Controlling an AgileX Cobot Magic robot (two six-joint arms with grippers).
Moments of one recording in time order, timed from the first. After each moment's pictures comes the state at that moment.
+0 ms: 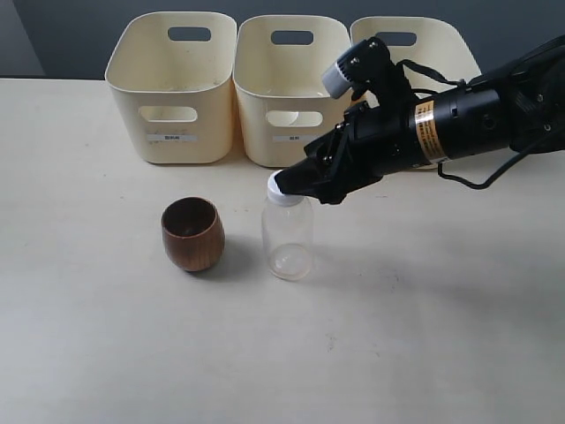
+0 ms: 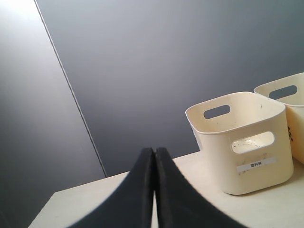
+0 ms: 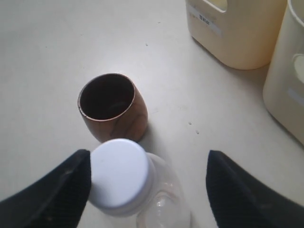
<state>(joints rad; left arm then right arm) -0.02 0.04 0.00 0.16 -0.10 0.12 0.35 1.69 -0.95 -1.74 -0.69 1.44</state>
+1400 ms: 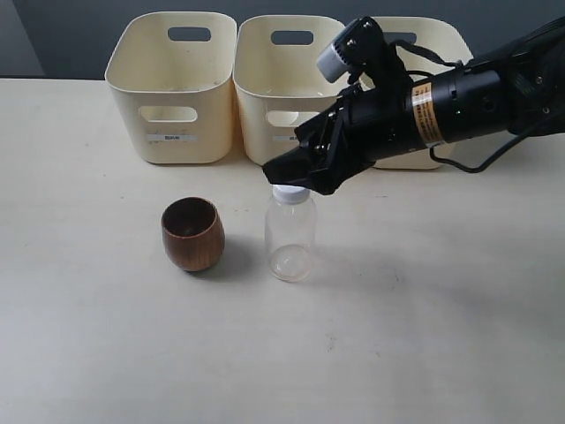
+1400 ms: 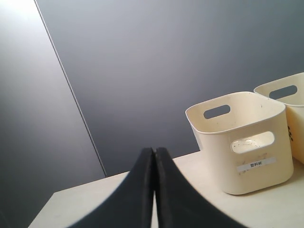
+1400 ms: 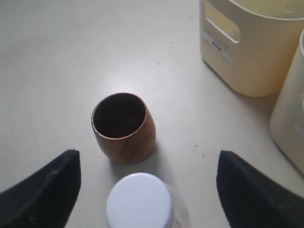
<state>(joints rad) -0.02 0.04 0.00 0.16 -0.10 0.12 0.35 1.69 -1.00 -1.75 -0.74 1.41</state>
